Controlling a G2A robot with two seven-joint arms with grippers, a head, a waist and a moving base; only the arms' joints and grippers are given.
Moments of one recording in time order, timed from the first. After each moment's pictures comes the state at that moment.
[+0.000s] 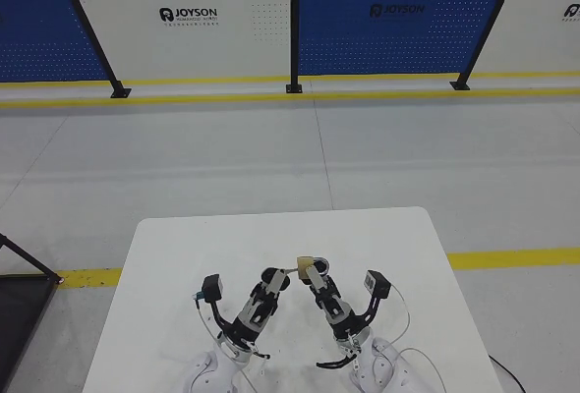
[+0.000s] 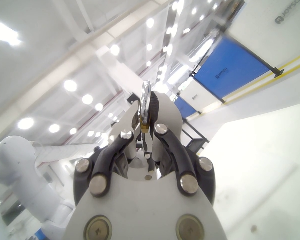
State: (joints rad) left arm 1.75 -1.26 -1.07 -1.61 0.54 -0.72 0.37; right arm -1.55 -1.36 0.95 -1.33 -0.47 -0.97 -0.41
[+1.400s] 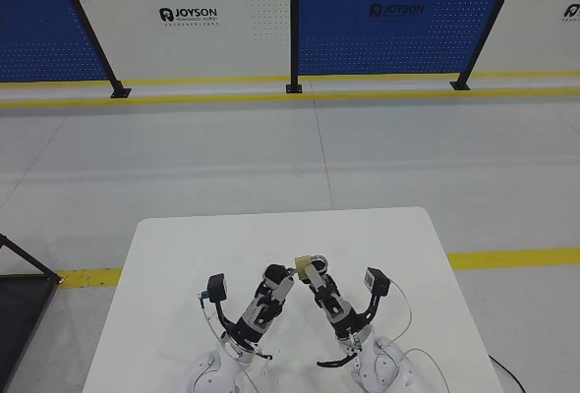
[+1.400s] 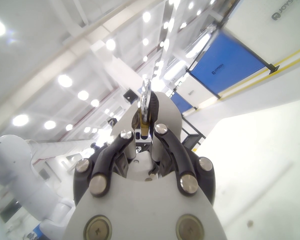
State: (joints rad) left arm 1.75 -1.27 -1.08 -1.60 0.56 -0.72 0.36; right arm -1.58 -1.36 0.99 -1.38 -0.45 -0.93 -0.32
